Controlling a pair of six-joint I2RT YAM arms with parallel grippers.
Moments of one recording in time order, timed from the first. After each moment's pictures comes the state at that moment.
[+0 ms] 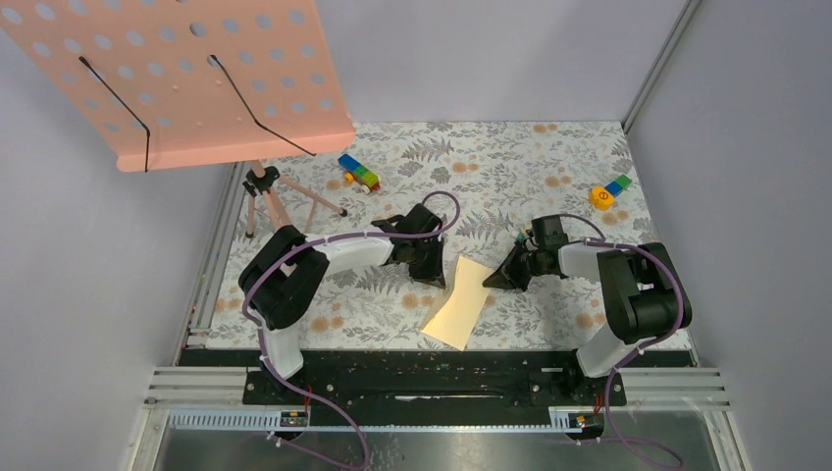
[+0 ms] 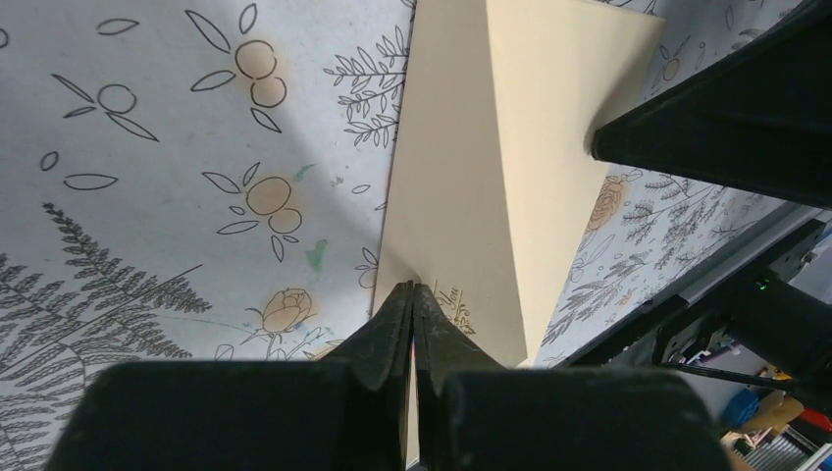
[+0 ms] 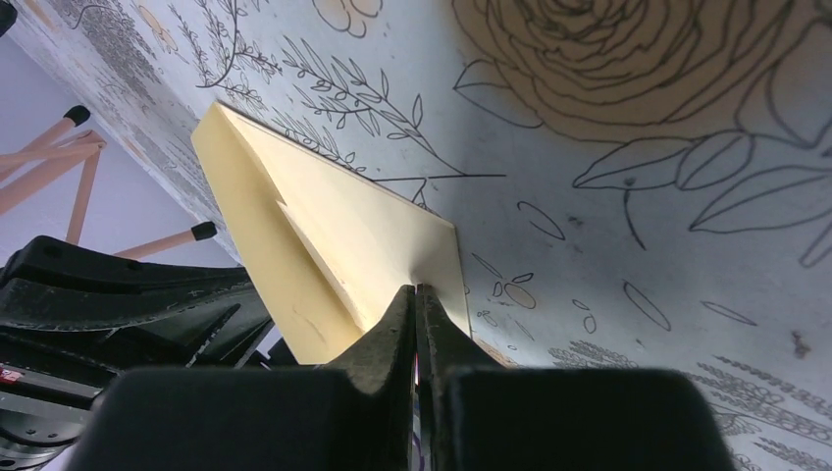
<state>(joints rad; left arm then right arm) -0.77 1.85 1.13 -0.34 0.29 -0.66 0.19 1.63 0.63 -0.16 -0.58 0.89</state>
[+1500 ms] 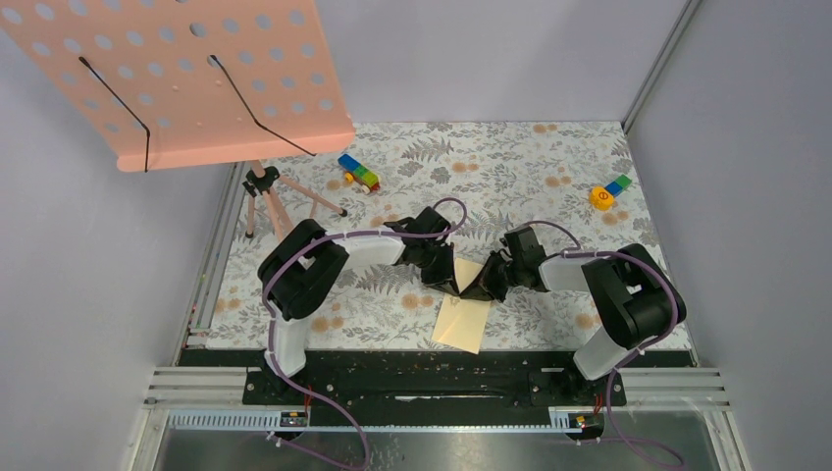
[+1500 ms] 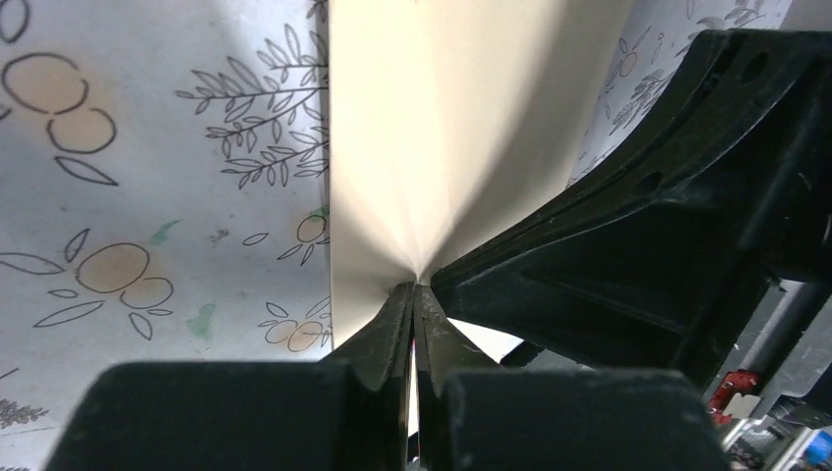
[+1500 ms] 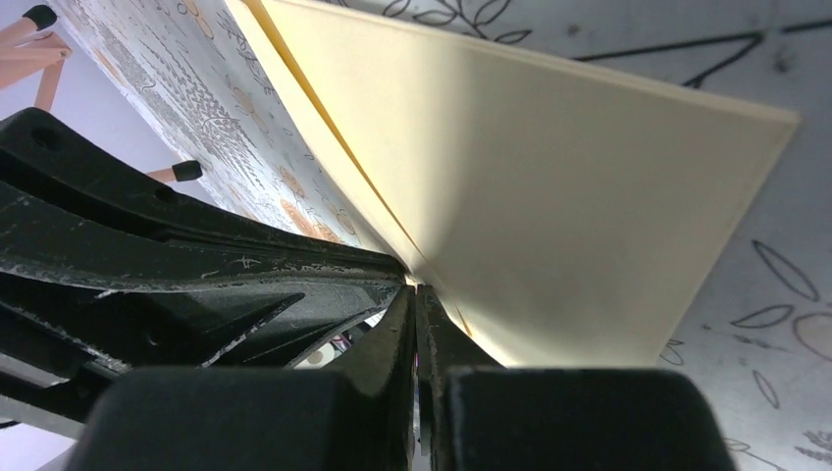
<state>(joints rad) -0.80 1.97 1.19 -0.30 0.44 -0.76 0.41 1.62 0.55 0.05 -0.58 1.04</state>
